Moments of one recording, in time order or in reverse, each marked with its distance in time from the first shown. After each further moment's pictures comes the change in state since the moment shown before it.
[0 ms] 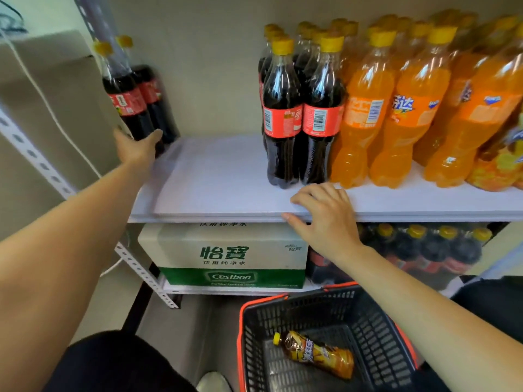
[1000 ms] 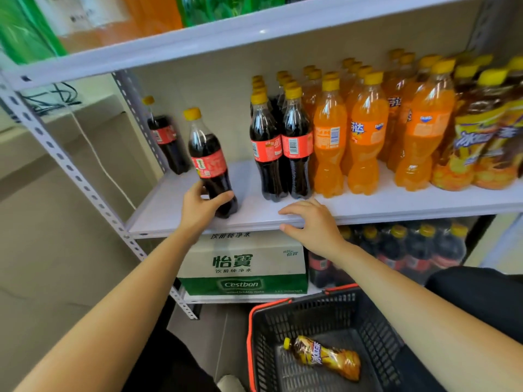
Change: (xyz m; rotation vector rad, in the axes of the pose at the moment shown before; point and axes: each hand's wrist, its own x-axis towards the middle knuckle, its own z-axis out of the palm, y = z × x) left_hand -0.177 0.028 -0.013 0.051 -0.445 0.254; right_hand -0.002 -0.007 -0.036 0.428 -0.217 0.196
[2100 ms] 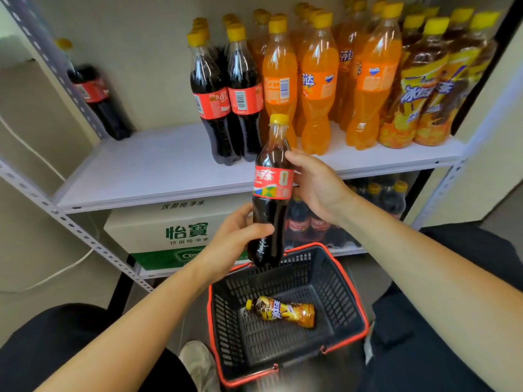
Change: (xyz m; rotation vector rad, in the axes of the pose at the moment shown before) left_hand -0.163 0.037 0.099 -0.477 -0.740 -0.213; right_hand -0.040 -0.004 -0.073 1.051 -0.043 0.388
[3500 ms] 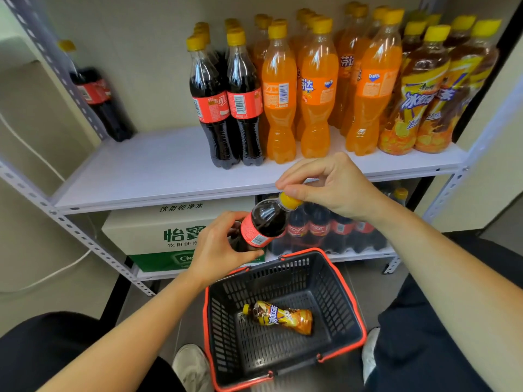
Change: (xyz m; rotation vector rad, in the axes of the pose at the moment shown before) left_hand 0.009 -0.039 -0.030 0.804 0.308 0.405; right_hand -0.018 -0.029 -0.036 -0.637 -0.232 -0.429
